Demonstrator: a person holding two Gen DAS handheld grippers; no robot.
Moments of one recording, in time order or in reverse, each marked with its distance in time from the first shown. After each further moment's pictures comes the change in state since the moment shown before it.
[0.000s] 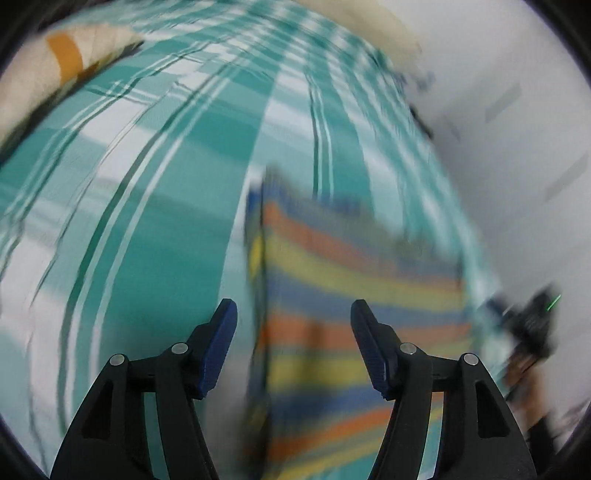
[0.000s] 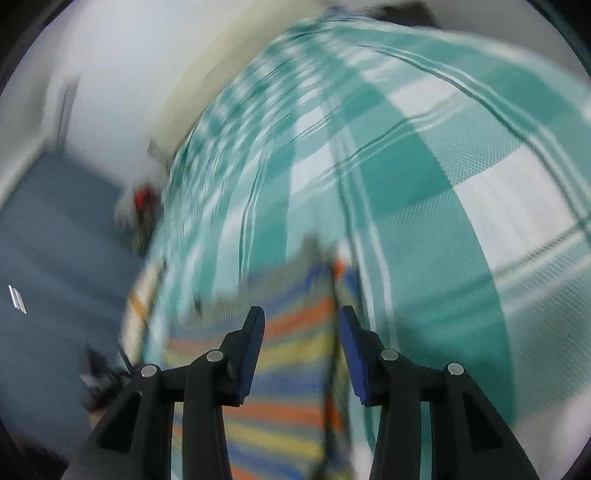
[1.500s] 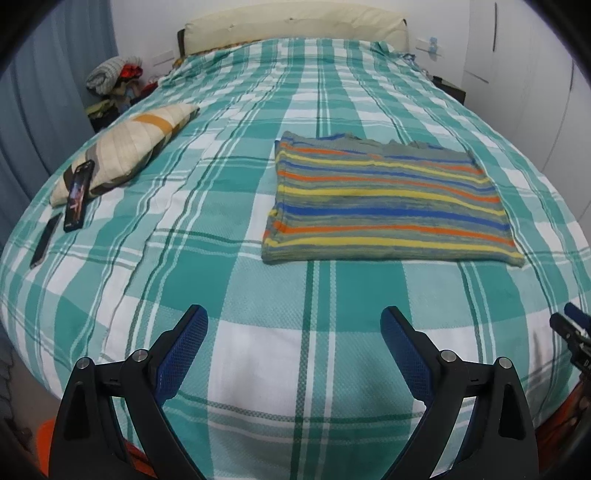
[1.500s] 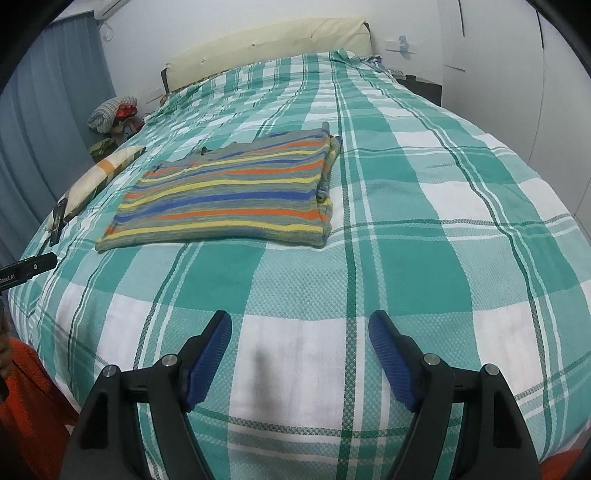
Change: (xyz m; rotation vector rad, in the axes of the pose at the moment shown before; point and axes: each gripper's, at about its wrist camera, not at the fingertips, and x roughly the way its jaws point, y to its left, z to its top) left arm -0.099 -0.106 -0.172 0.195 -0.158 0.449; right arm -0.113 0.068 -0.263 -0.350 -0.093 -0.377
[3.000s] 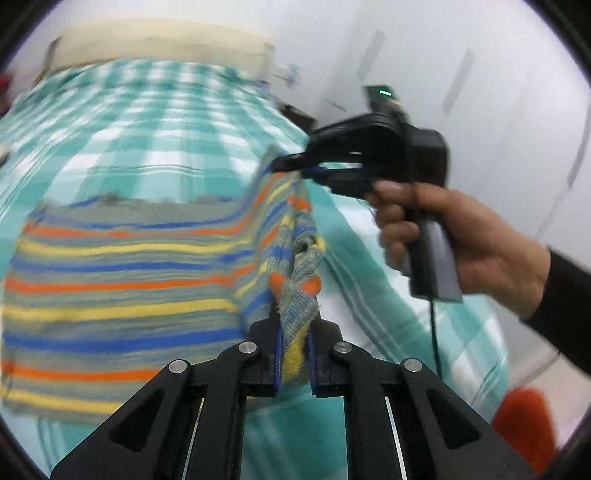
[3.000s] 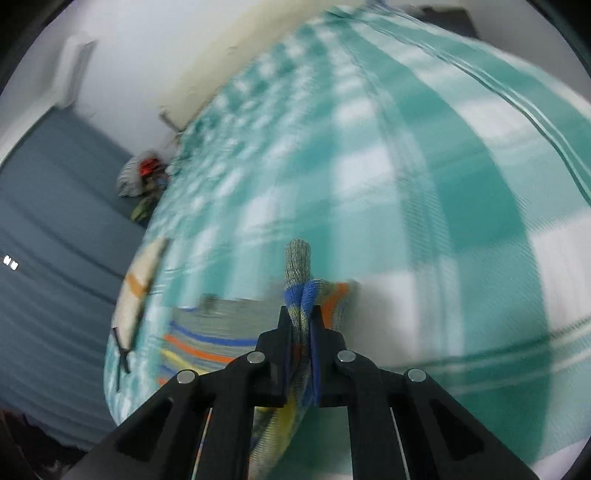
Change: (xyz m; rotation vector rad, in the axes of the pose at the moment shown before) left arm 0.054 -0.129 0.085 0.032 -0.134 -0.652; right arm 0.191 -0.044 0.276 0.274 0.115 0.418
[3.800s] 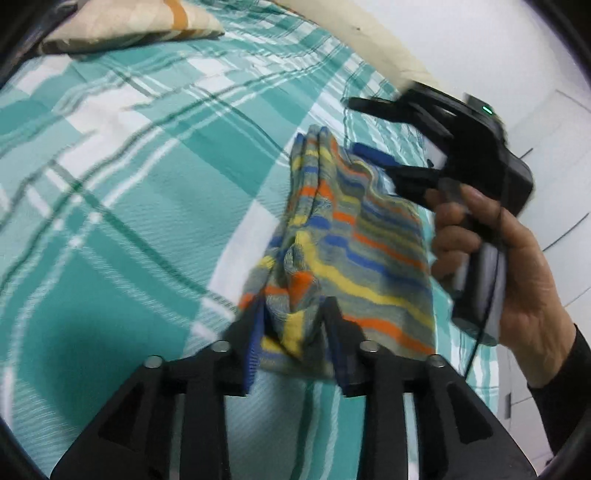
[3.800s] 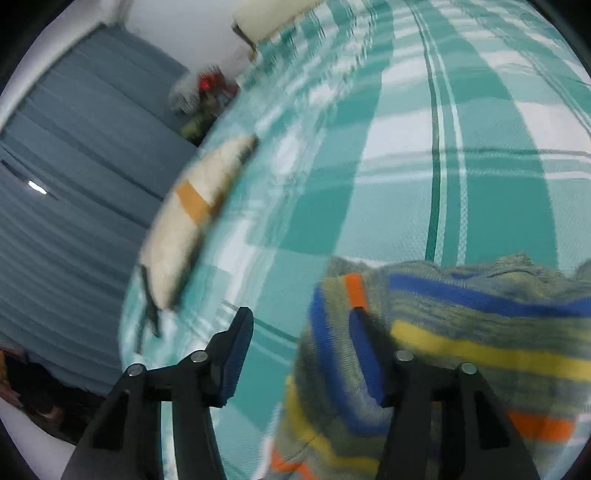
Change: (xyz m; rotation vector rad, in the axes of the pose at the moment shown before) left arm -0.078 0.198 -0.058 -0.542 -0.031 0.238; right arm 0.209 0.217 -0.069 -0.162 0.213 0.173
